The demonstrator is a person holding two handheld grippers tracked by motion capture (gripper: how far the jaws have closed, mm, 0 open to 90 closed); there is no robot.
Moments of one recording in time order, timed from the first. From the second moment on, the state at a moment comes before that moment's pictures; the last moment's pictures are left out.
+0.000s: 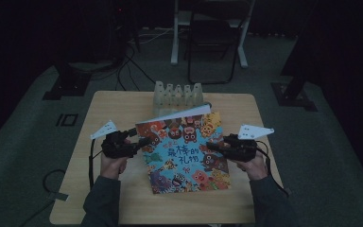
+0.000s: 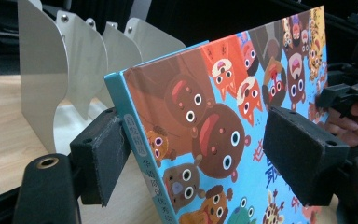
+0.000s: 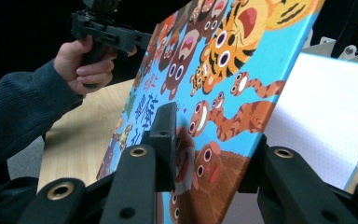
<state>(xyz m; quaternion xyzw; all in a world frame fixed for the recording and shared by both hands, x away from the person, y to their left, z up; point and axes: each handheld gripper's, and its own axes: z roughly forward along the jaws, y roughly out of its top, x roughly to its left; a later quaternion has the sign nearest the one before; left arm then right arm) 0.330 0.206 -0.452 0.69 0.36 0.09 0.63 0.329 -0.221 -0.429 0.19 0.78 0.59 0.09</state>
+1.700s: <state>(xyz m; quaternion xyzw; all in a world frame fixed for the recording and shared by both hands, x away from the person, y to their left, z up) 0.292 0.189 -0.410 0.69 0.28 0.15 0.65 0.333 -0.236 -0.444 0.20 0.78 0.58 0.12</state>
